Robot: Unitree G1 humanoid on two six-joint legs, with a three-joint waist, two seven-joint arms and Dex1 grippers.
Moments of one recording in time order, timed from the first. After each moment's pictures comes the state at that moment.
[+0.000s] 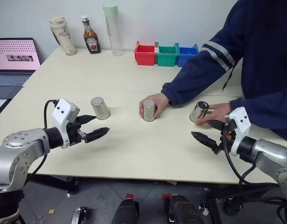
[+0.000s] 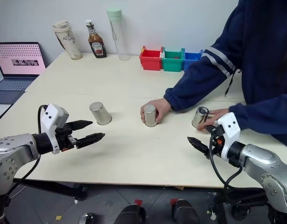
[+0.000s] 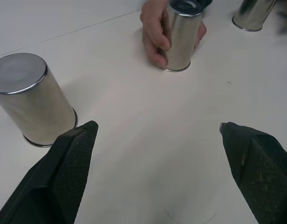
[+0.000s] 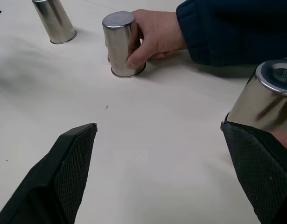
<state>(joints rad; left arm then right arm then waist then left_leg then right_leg) -0.15 0.90 0.30 -0.30 -0.63 0.80 -0.80 -0.10 -0.70 -0.21 -0.64 0.77 0.93 0.42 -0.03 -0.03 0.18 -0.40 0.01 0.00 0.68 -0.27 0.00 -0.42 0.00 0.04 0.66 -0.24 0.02</state>
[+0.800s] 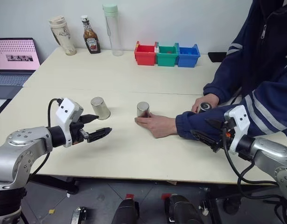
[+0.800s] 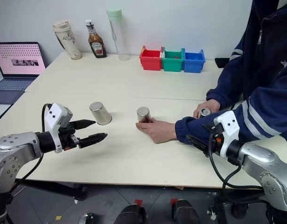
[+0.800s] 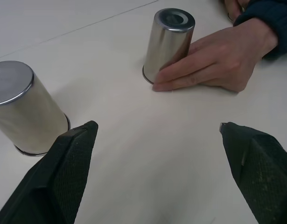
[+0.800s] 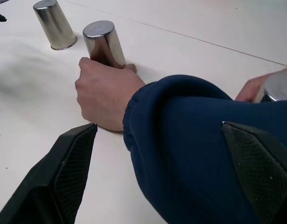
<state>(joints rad) -0.18 0.90 0.27 -0.30 -0.61 0.80 -0.82 -0.13 -0.69 -0.21 -0.63 0.77 0.93 0.41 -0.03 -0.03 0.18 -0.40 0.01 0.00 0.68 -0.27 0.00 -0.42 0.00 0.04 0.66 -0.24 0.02</state>
